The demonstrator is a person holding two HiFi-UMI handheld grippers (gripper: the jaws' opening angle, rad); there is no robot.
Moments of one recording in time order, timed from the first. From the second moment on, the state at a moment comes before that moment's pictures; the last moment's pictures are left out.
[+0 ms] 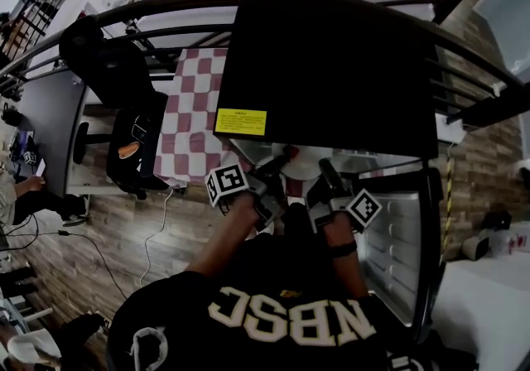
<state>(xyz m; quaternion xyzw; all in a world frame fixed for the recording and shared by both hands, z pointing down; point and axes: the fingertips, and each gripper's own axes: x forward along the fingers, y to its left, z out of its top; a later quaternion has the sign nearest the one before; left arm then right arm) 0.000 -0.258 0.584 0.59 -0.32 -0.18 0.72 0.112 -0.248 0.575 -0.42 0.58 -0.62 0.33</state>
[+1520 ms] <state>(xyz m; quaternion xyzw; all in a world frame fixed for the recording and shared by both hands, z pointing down) -0.003 -0.274 0.554 0.70 -0.29 -0.20 0.62 0.127 -0.257 0.563 -0.48 0.62 -0.54 0.32</state>
